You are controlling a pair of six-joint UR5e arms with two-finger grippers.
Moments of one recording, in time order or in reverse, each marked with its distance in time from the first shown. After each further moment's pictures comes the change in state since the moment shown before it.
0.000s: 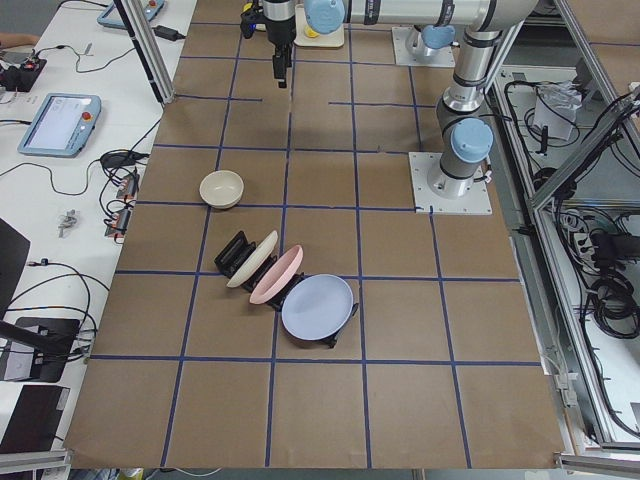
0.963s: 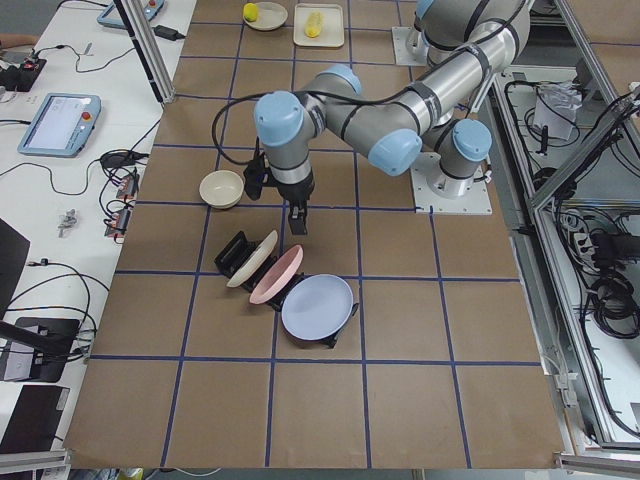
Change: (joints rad) left arm 0.772 -0.163 0.106 -0.007 0.016 0.764; right arm -0.028 0.003 0.024 -0.012 -0.007 -0.178
